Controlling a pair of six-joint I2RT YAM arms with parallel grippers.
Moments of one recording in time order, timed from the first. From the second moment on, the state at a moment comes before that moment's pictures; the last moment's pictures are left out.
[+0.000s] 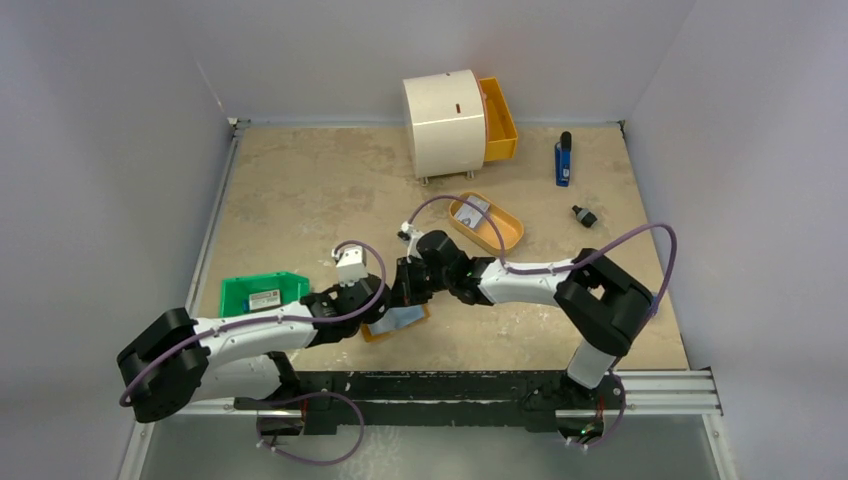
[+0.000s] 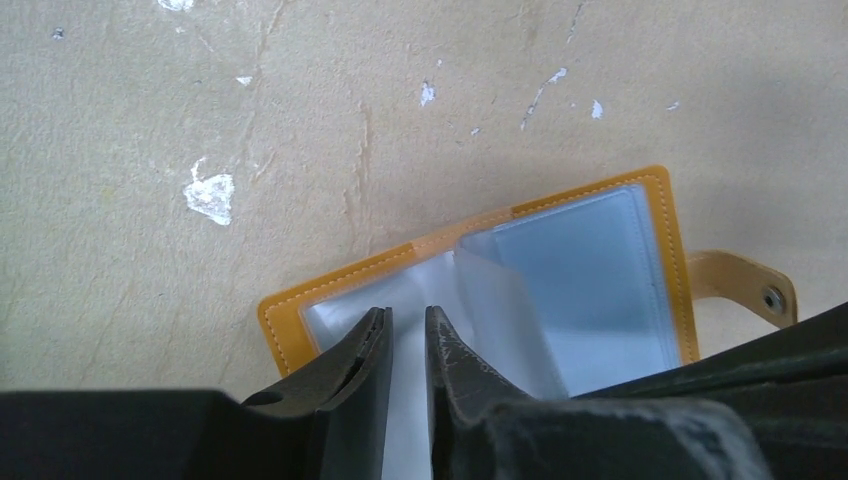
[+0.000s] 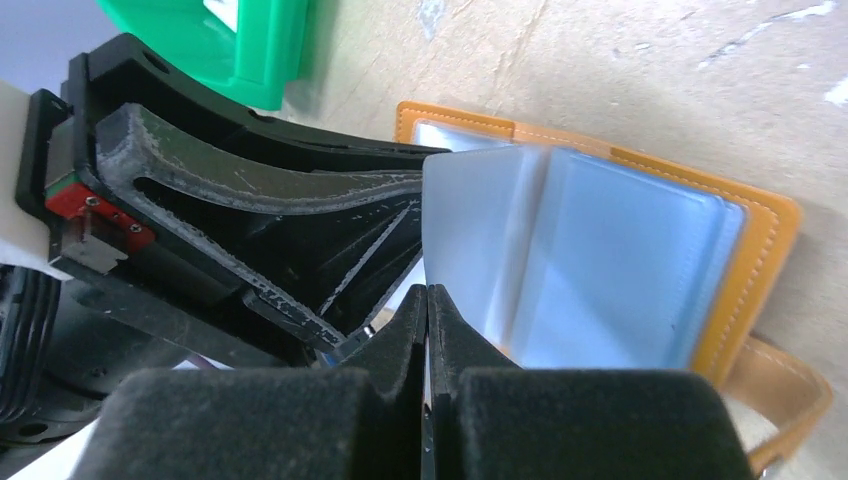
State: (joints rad) left arm -0.96 1.16 0.47 -0.28 -0.56 -1.00; right arm 0.94 1.69 0.87 0.16 -0.33 0.79
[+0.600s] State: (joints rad) left arm -0.96 1.02 0.47 -0.41 -0.66 -1.07; right arm 0.97 1.79 0.95 0.14 -0.39 0.72
